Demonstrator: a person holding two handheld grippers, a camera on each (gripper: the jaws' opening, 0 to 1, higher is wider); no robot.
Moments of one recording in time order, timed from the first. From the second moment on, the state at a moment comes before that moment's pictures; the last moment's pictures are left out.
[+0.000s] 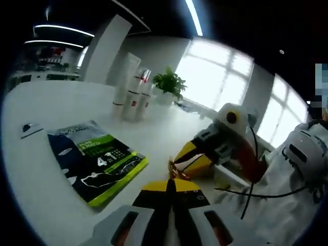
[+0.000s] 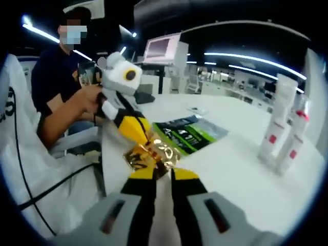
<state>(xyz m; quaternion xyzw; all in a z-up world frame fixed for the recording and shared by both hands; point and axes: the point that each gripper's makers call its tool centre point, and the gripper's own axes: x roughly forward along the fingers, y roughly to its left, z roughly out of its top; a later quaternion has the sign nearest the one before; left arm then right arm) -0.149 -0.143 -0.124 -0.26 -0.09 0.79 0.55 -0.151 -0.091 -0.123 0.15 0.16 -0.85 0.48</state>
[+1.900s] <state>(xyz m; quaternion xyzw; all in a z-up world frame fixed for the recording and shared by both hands) -0.171 -0.223 -0.075 -0.18 -0.14 0.89 0.40 -0.178 -0.180 -0.077 0.12 0.06 -0.80 0.58</state>
